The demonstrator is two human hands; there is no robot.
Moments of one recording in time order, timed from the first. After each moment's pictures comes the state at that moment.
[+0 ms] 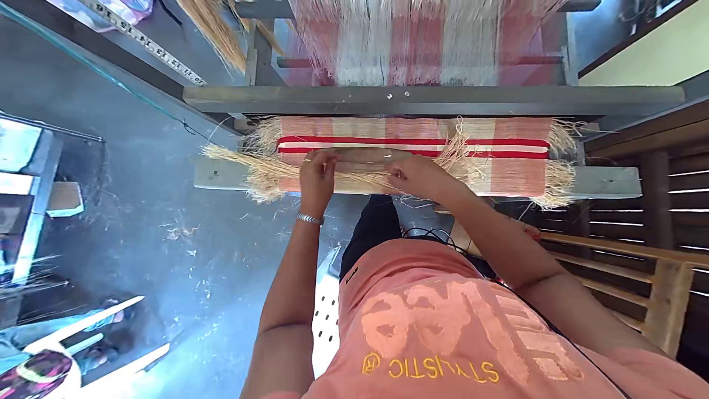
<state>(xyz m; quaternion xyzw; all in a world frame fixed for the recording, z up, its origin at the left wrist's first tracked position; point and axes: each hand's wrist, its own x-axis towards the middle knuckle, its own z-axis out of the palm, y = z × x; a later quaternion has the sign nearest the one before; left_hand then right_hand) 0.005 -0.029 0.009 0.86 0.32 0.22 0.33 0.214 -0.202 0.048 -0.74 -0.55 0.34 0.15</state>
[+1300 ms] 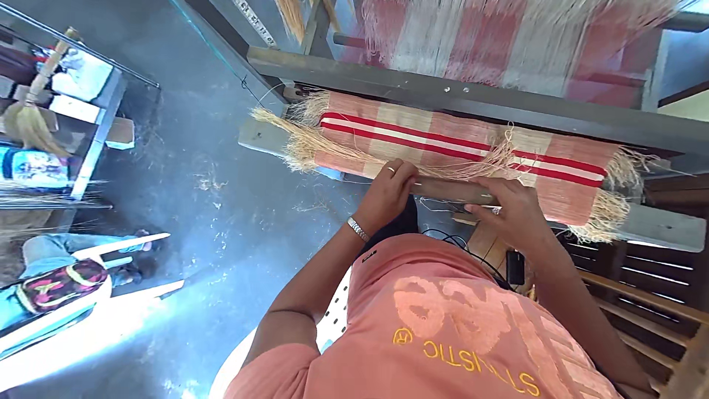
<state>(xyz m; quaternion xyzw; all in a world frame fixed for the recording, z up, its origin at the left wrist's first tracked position) 0.010 -0.115 0.031 0.91 0.17 0.22 0.32 0.220 -0.317 0.057 -0.79 -0.54 0.16 0.23</state>
